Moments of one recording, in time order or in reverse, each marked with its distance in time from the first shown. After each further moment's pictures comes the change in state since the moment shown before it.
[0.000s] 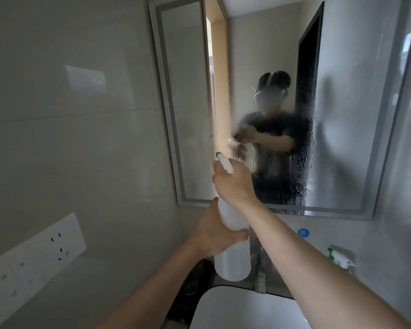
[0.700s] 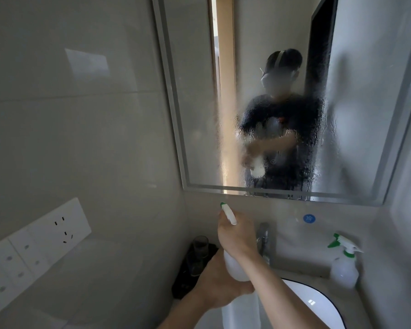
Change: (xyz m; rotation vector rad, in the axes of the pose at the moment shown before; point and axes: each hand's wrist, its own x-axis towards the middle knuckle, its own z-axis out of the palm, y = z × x) left_hand -0.071 -0.098 0.057 -0.017 -0.137 -0.207; right_hand -0.095 0.110 0.032 -0.079 -0.046 0.216
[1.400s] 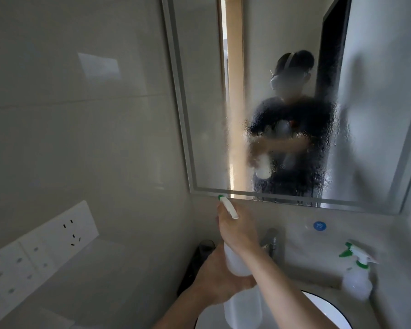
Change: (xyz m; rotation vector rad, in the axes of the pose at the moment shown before) left_hand 0.011 0.002 -0.017 -0.034 0.097 0.091; right_hand 0.015 -0.025 0.003 0.084 -0.056 -0.056
